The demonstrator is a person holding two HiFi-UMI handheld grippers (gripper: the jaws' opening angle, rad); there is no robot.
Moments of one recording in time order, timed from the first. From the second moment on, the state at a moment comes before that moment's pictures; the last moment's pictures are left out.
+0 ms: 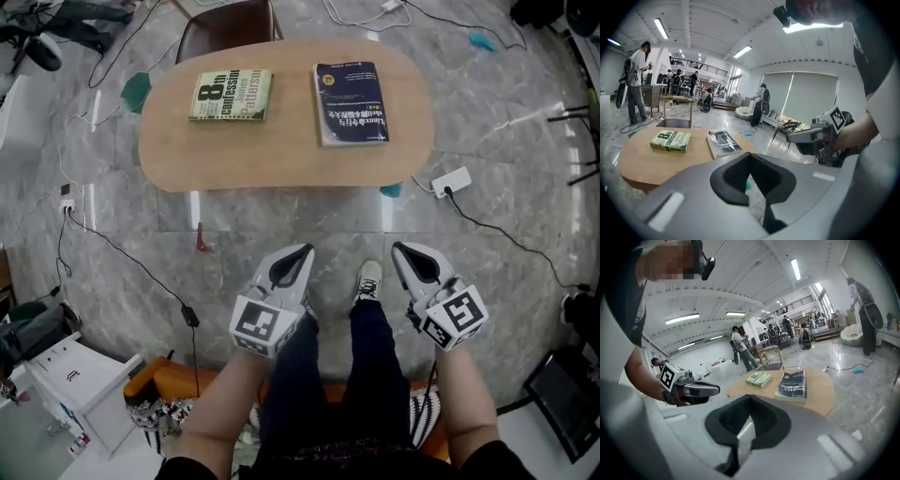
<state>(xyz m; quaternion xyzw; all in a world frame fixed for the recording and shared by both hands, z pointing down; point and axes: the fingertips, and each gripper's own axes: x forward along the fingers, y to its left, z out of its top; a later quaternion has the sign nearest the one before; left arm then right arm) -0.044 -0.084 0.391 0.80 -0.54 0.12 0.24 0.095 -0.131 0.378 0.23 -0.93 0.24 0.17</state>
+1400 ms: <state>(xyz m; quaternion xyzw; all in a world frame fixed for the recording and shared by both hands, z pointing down) -0.080 -0.163 0.704 0.82 -0.53 0.12 0.17 0.157 -0.234 0.706 0.35 -0.91 0.18 0.15</state>
